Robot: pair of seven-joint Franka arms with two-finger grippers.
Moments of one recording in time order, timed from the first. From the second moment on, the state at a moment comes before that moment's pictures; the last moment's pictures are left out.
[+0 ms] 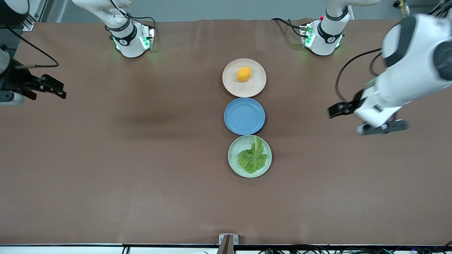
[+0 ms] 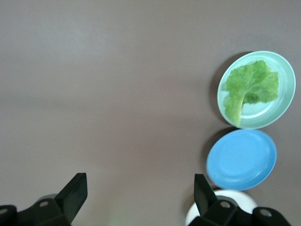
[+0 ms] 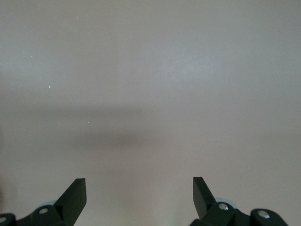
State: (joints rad) left arm -0.18 0.22 -0.10 -1.58 -0.07 1.69 -0.44; right arm -0.01 -0.03 -0.02 -1.72 0.01 1.64 -0.06
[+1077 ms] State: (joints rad) left arm -0.48 0.71 -0.10 -1.43 -0.07 2.25 -1.62; right arm 0.35 0.15 0.00 -1.68 0.07 1.66 0.72
